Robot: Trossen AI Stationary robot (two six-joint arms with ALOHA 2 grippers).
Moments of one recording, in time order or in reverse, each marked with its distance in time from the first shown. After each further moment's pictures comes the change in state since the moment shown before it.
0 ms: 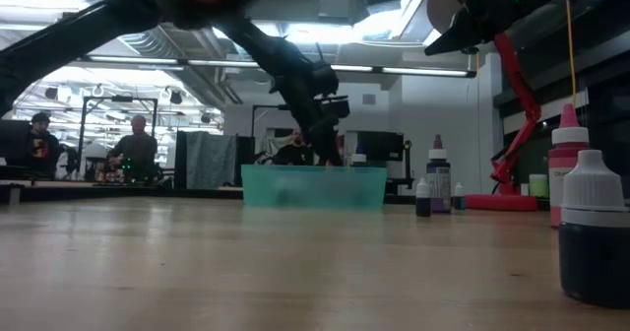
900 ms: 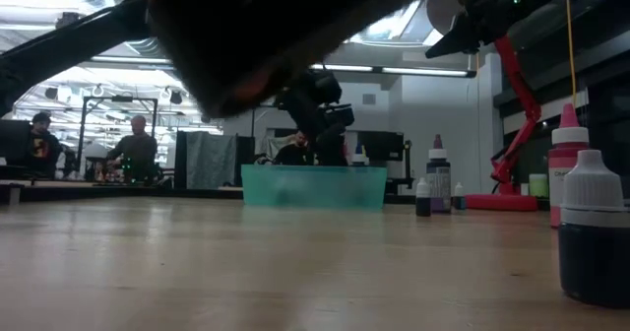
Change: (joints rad) left arm -0.004 0.055 0.000 0.087 0.056 -0.040; right arm -0.001 0.000 0.000 -0.001 0.064 -0.048
